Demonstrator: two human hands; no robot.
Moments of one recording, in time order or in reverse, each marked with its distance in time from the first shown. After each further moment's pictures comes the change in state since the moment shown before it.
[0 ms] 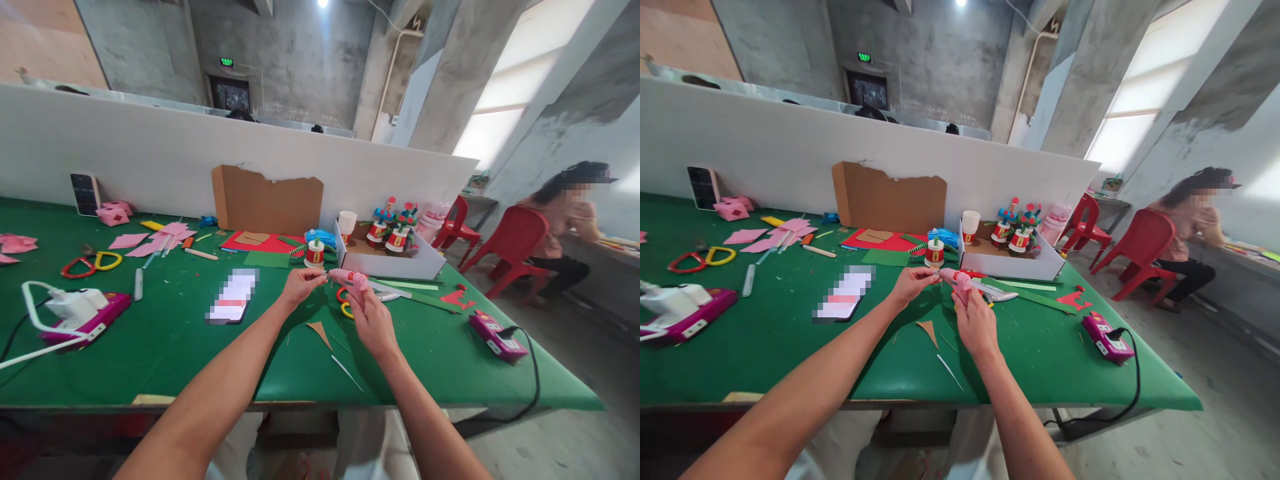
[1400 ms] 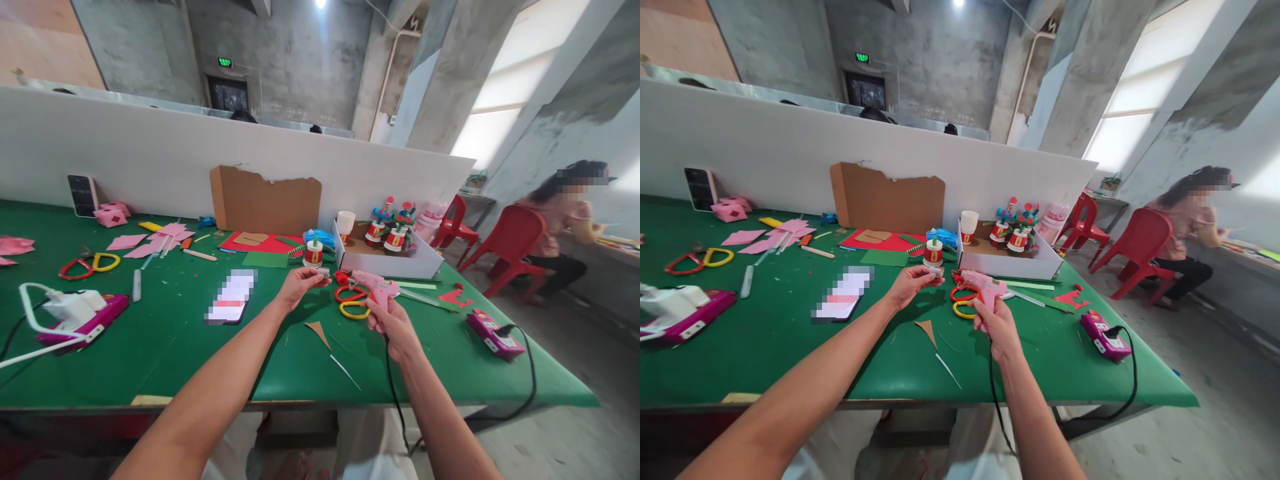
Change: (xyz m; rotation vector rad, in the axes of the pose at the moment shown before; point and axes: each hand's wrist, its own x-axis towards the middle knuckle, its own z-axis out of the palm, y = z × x) left_hand -0.005 0.008 0.001 -0.356 -0.097 -0.104; right_hand -0.003 0.023 -0.020 1.034 -0.130 0.569
